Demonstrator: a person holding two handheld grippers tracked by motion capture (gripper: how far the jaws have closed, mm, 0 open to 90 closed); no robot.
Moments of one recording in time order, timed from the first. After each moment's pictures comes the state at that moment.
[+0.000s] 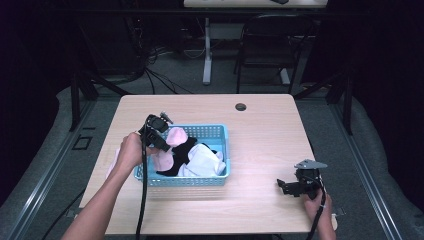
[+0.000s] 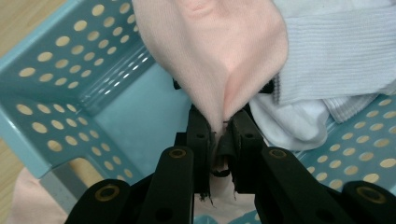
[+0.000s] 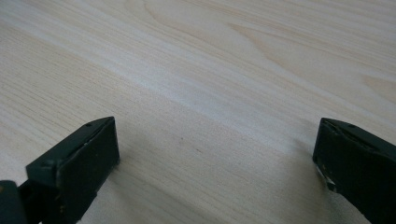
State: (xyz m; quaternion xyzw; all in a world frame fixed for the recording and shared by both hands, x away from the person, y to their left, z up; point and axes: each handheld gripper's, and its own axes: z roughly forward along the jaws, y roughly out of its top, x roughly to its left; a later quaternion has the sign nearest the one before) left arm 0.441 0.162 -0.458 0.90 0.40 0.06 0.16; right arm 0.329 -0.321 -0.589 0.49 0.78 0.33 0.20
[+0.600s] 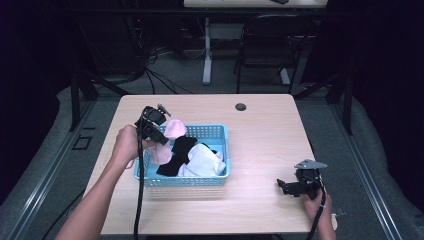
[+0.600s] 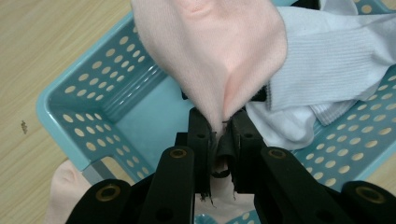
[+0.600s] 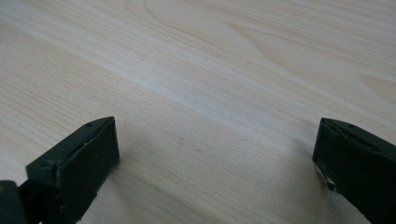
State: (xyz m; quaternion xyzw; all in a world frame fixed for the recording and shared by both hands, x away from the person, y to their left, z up) left arm 0.441 0.165 -0.426 0.90 0.39 0.07 0.17; right arm 0.329 -0.321 -0.589 0.49 0.78 0.33 0.20
